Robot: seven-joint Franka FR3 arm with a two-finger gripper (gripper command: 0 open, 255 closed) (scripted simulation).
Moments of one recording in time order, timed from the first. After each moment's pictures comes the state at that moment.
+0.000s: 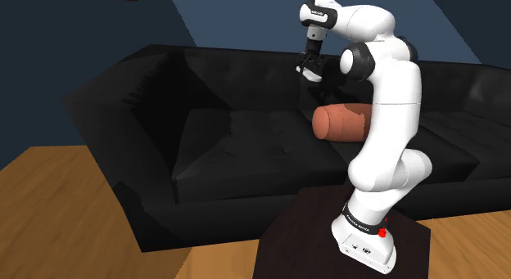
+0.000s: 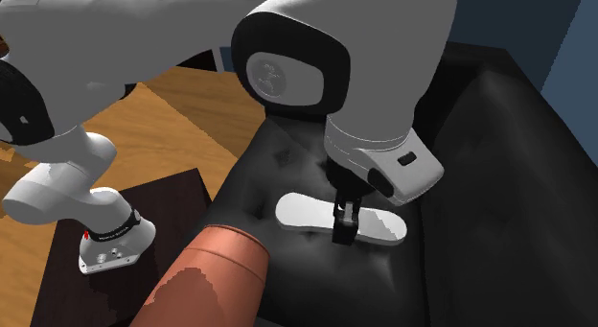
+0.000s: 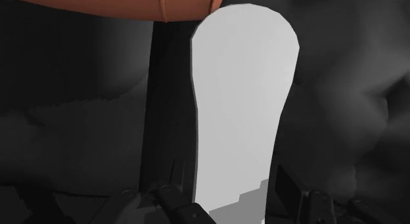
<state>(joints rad) -0.58 0.41 -0.19 -1.13 0.09 1.51 -0.10</state>
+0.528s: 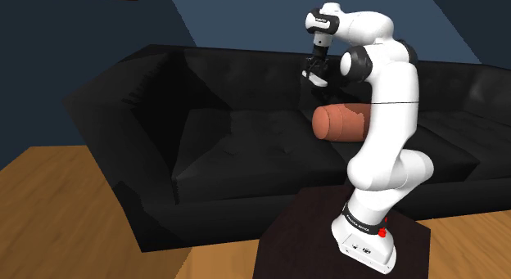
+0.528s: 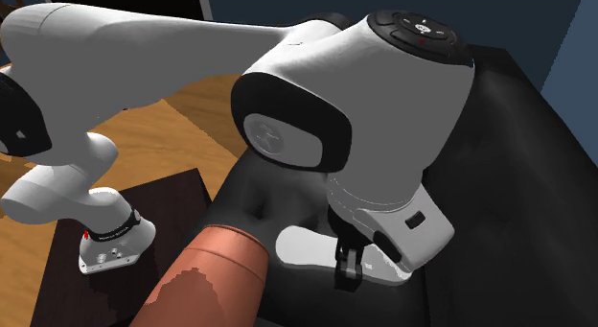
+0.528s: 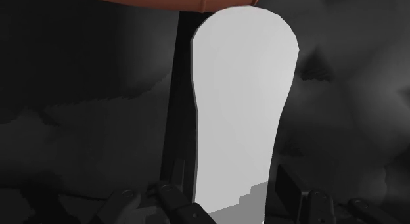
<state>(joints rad) -0.64 0.45 -0.21 -1.13 0.11 1.56 -0.18</state>
